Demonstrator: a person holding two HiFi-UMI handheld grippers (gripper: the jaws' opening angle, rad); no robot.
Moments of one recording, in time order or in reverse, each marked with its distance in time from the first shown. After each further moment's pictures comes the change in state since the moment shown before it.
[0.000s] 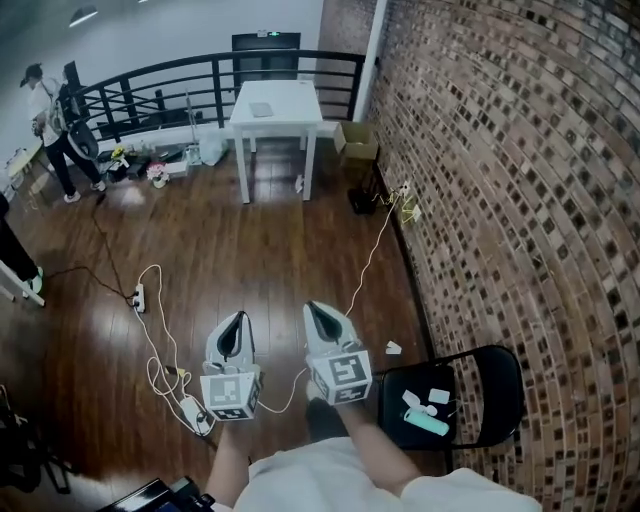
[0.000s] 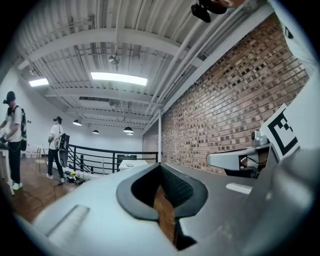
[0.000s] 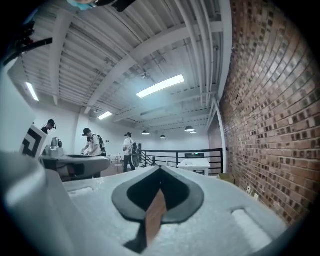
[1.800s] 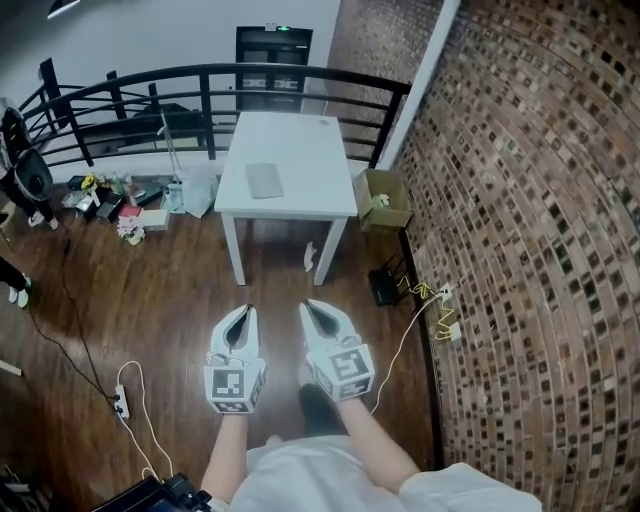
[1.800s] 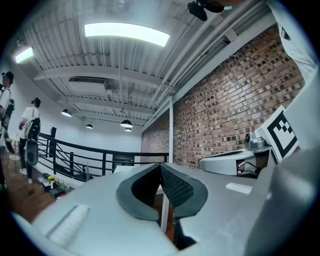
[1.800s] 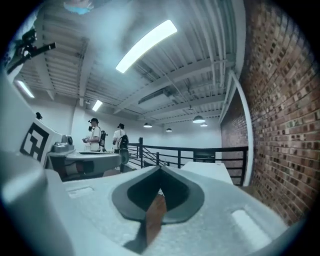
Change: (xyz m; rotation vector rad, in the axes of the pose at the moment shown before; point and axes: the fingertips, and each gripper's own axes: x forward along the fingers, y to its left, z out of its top) left arm 0.763 0.307 -0.026 -0.012 0.006 -0.030; right arm 0.762 -0.305 0.028 -0.044 0.059 0.125
